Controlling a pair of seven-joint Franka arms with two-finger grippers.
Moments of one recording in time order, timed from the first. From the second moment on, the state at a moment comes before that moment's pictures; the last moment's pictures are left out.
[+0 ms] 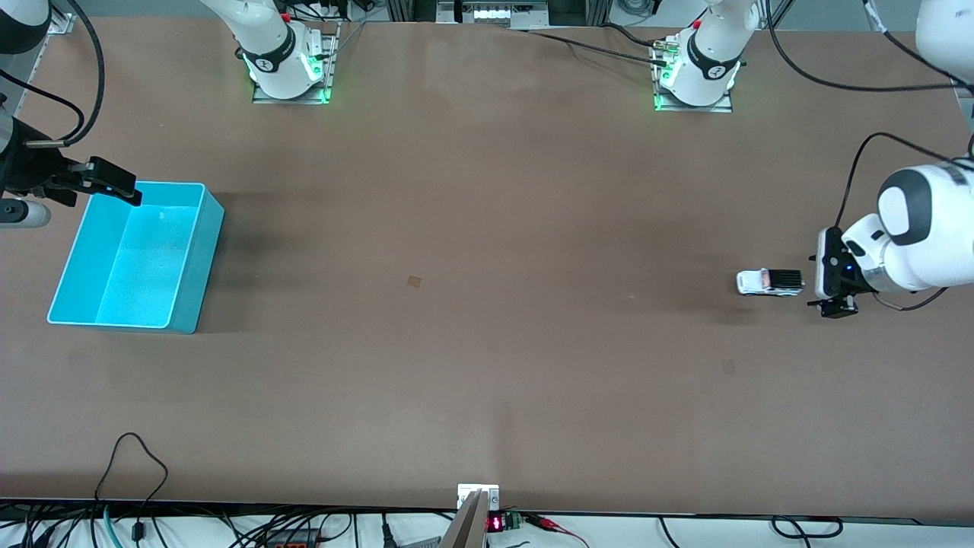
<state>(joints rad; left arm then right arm) 0.39 0.39 -0.19 -1.88 0.06 2.10 1.88 0.05 0.08 -0.06 -1.55 0.01 1.57 -0.02</state>
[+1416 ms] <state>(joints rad) 0.13 0.38 -0.22 -1.82 -0.06 2.21 1.00 0.05 0.08 -0.06 -1.56 0.01 1.57 -0.02</state>
